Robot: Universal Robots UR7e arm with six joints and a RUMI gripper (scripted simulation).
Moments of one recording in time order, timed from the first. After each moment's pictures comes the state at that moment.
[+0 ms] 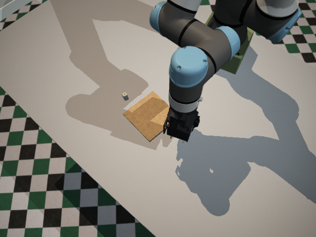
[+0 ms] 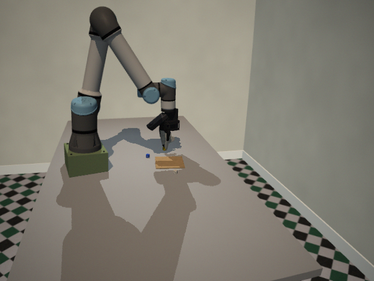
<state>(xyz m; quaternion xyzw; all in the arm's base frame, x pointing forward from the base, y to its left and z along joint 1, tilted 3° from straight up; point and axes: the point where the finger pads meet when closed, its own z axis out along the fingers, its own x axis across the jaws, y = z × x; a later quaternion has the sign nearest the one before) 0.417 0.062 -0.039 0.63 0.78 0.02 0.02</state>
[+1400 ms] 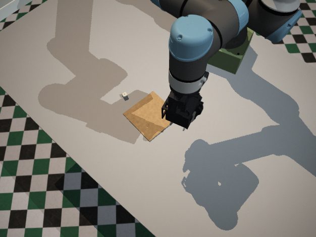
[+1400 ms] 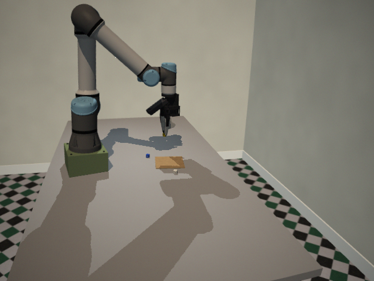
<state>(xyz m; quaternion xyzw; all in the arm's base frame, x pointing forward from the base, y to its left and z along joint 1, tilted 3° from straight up) 0.412 0.062 0.039 0.66 0.75 0.02 0.02</state>
